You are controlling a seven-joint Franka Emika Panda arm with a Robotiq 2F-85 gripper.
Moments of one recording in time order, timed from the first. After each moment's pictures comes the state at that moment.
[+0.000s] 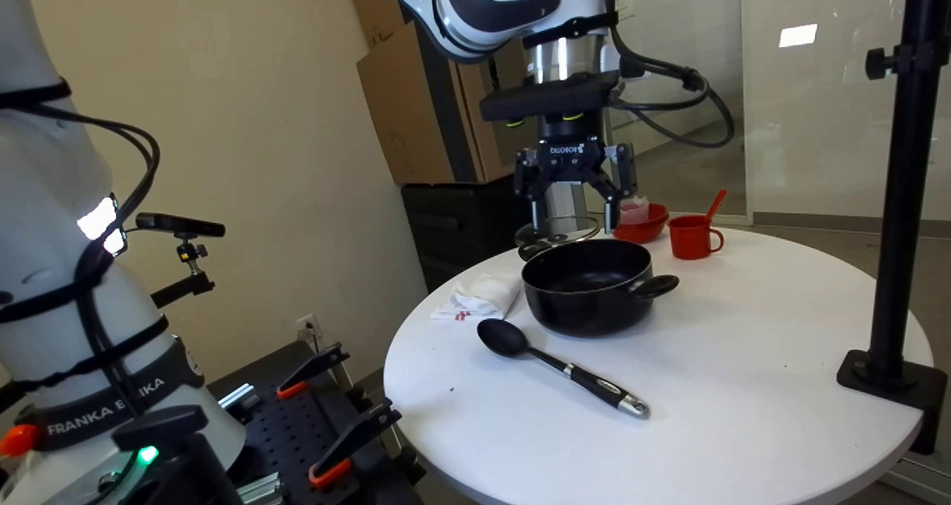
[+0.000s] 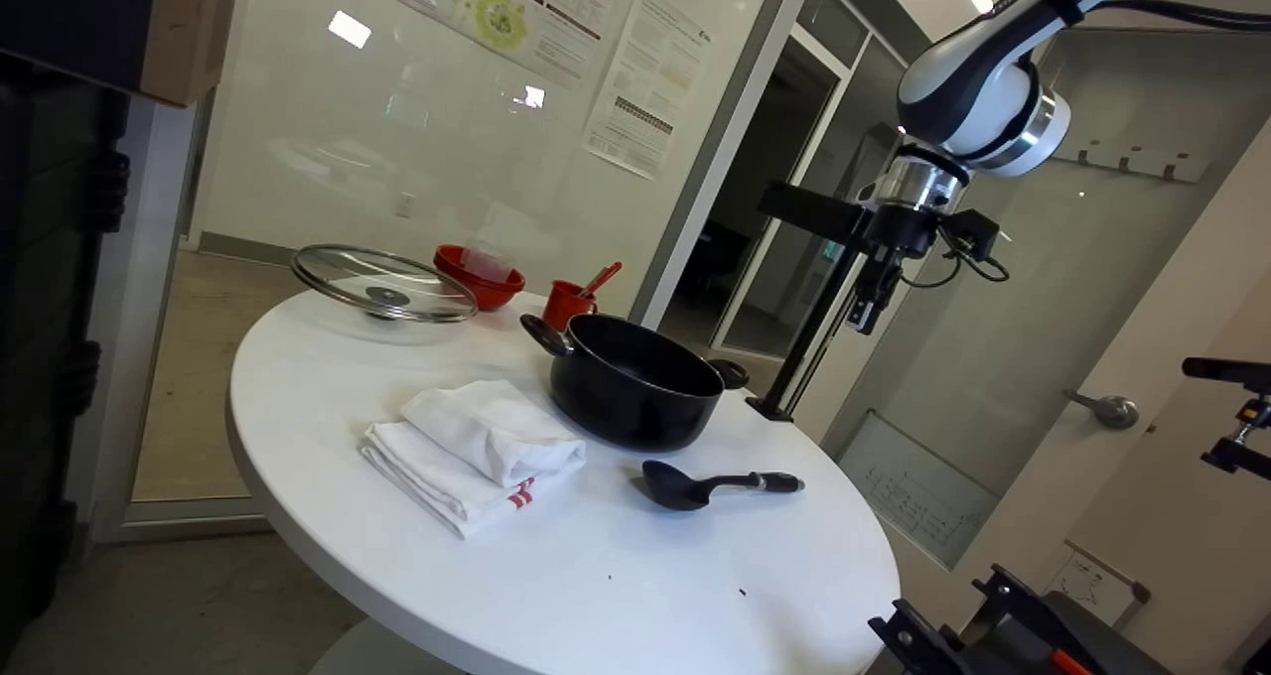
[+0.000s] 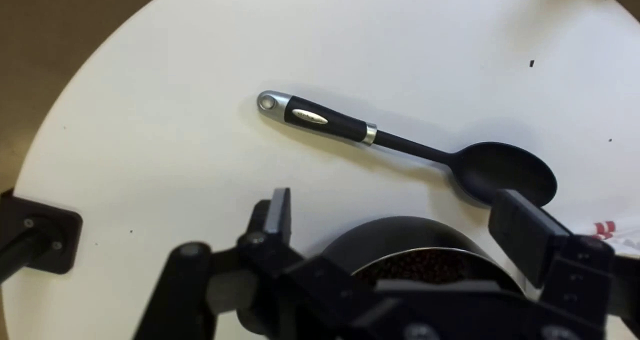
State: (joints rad) arm -0.21 0.21 -0.17 -2.18 0.02 2.26 -0.75
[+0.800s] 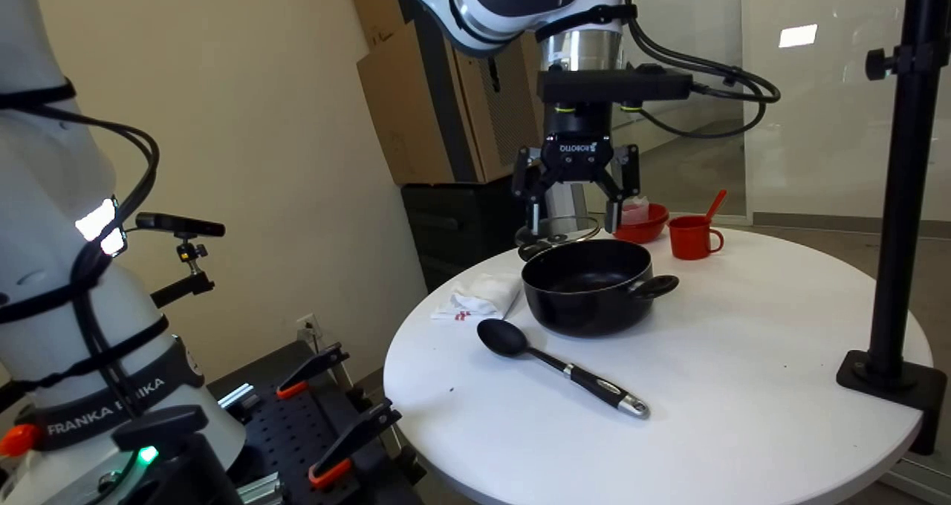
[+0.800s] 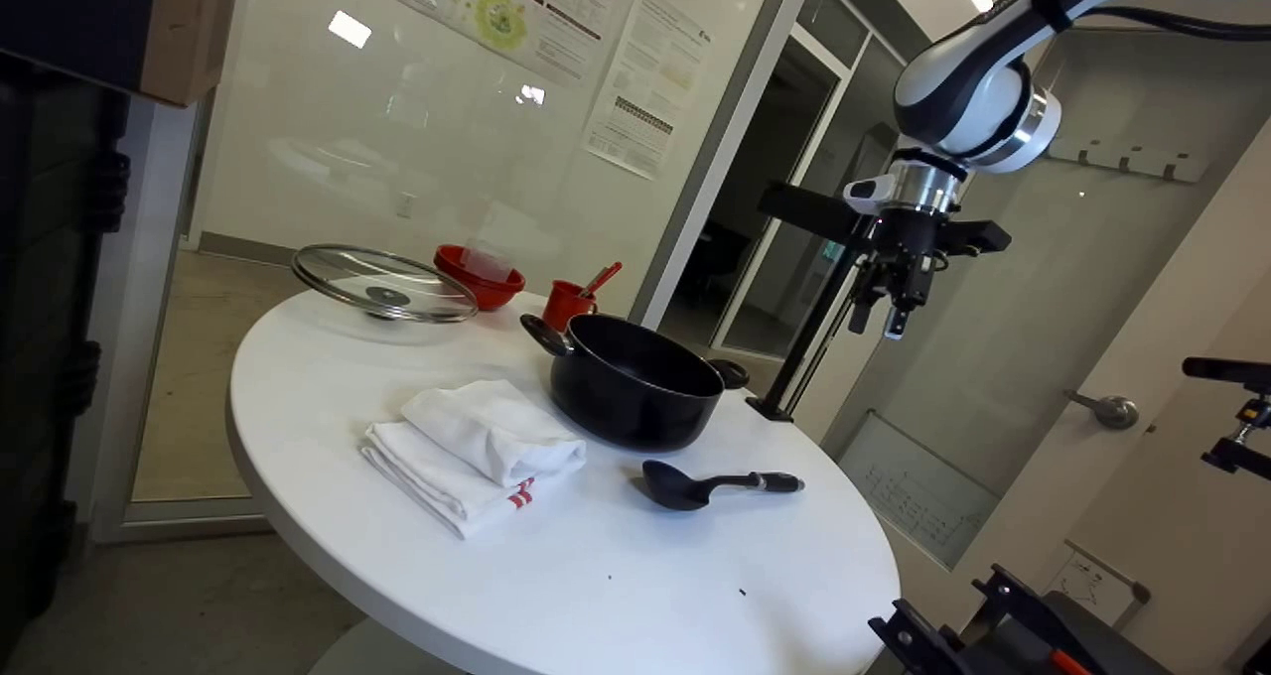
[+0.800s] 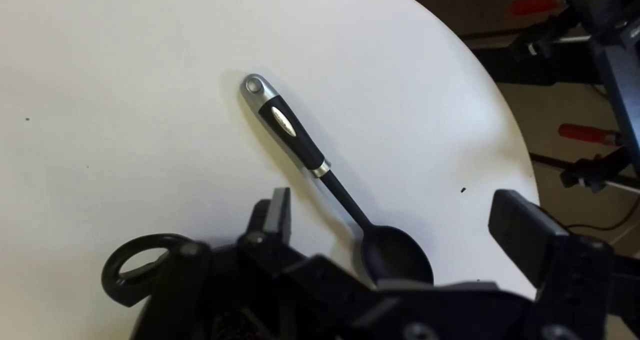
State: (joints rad) arm -0.25 0.25 -0.15 -2.10 -0.03 2.12 -1.35
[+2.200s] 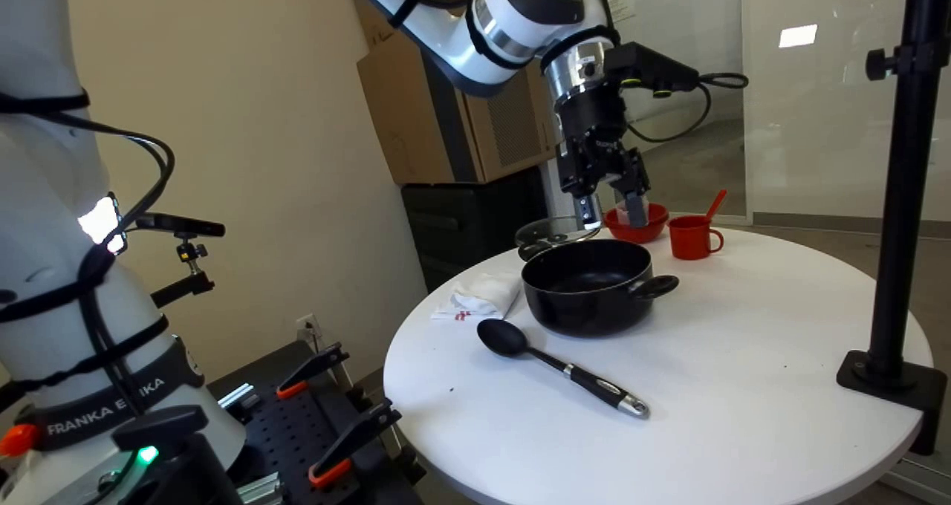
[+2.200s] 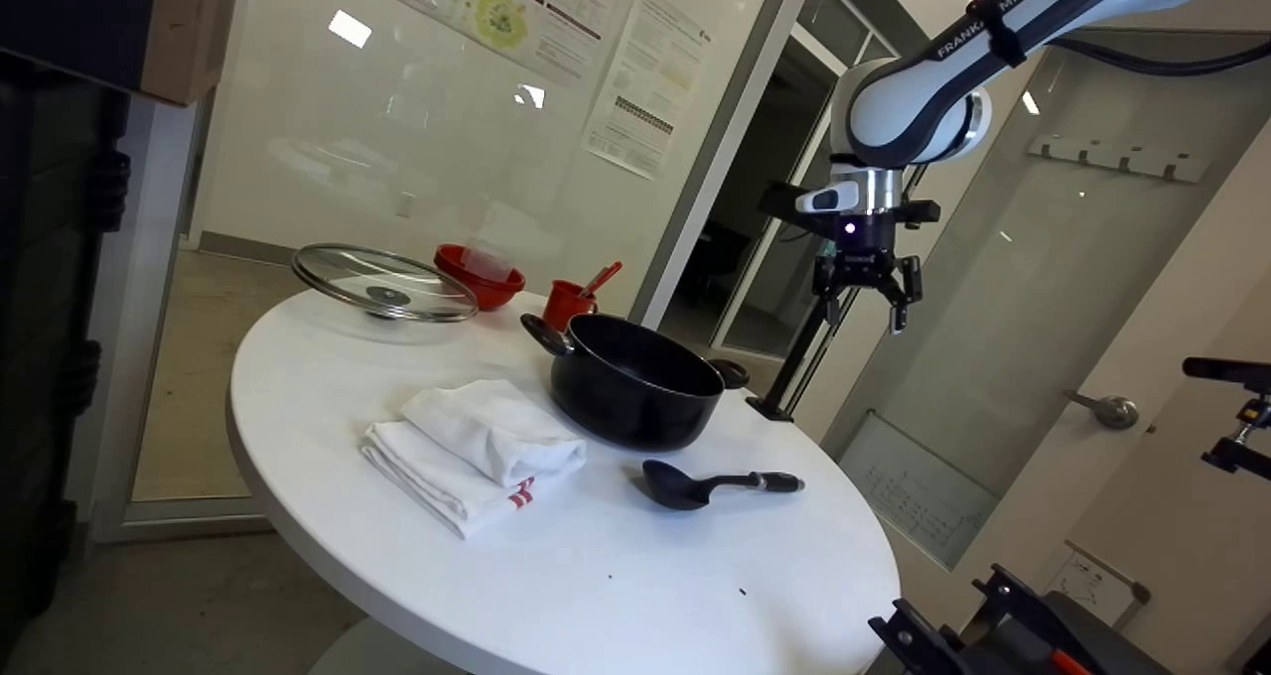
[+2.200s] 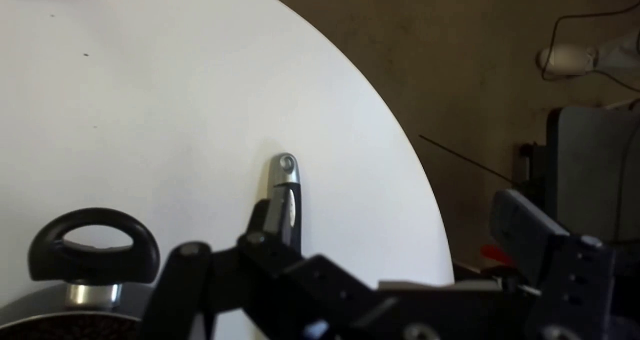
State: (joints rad) arm -0.18 0.36 -0.11 -1.98 -0.49 2.10 -1.63
